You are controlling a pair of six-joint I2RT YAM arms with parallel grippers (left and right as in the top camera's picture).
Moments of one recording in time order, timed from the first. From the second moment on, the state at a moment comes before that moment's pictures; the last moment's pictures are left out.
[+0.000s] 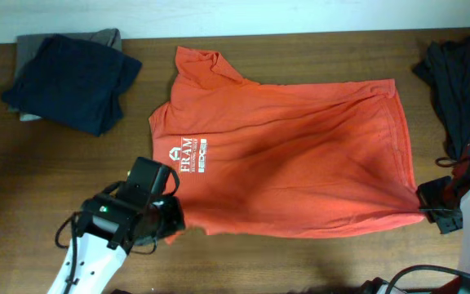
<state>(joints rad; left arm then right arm) -0.38 1.09 0.93 -1.18 0.11 -0.65 -0.59 1.34 0.99 -1.10 0.10 0.73</state>
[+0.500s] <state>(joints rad) -0.38 1.32 0.93 -0.91 -0.14 -0.65 -0.59 1.40 0.99 -1.03 0.13 0.73</state>
